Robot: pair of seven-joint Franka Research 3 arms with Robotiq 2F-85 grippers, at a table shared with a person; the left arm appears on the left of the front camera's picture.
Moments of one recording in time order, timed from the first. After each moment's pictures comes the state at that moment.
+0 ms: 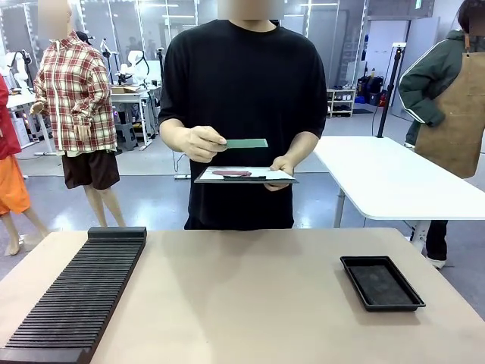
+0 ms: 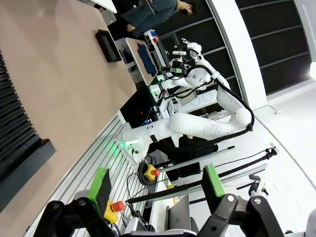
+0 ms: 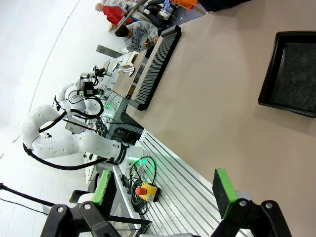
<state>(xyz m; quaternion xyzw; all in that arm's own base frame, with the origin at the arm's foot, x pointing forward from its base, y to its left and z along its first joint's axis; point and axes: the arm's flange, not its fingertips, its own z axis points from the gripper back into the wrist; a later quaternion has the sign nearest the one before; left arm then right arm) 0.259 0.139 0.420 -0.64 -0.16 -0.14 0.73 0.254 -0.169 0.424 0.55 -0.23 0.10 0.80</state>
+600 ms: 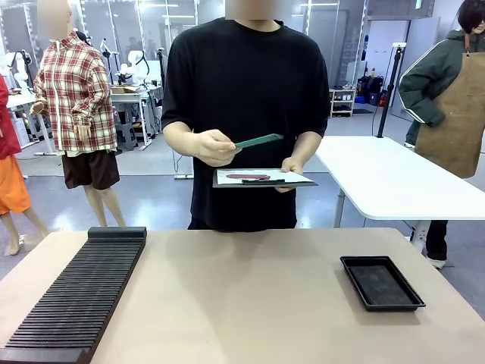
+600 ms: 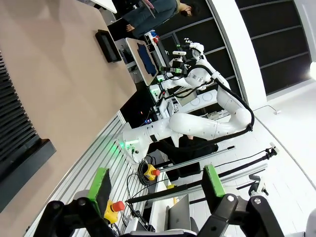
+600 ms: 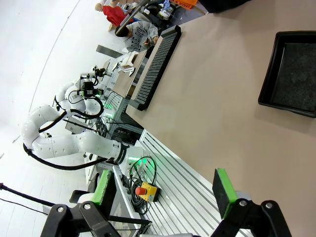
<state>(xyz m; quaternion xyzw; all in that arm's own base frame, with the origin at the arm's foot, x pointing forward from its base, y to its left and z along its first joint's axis) 0.259 0.139 0.420 -0.64 -0.16 -0.14 0.73 0.254 -0.169 0.424 0.55 -0.23 0.10 0.80</state>
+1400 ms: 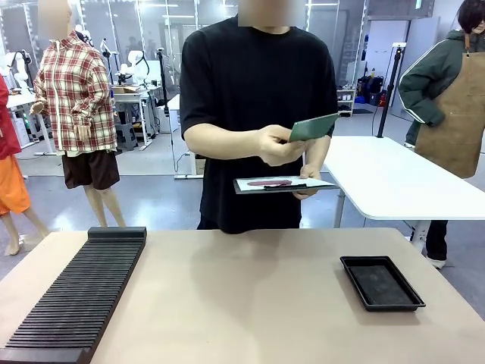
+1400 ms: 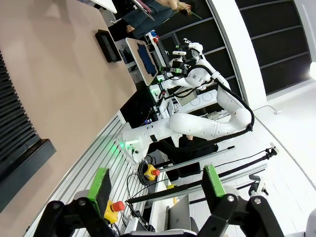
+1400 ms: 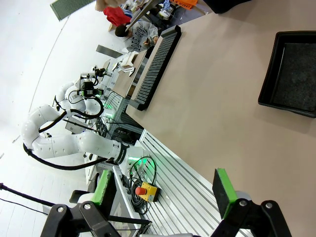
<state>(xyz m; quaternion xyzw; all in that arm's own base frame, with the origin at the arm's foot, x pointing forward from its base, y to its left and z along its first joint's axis) 0.259 0.139 0.420 -0.64 -0.16 -0.14 0.73 0.254 -0.169 0.424 0.55 -0.23 0.10 0.80</state>
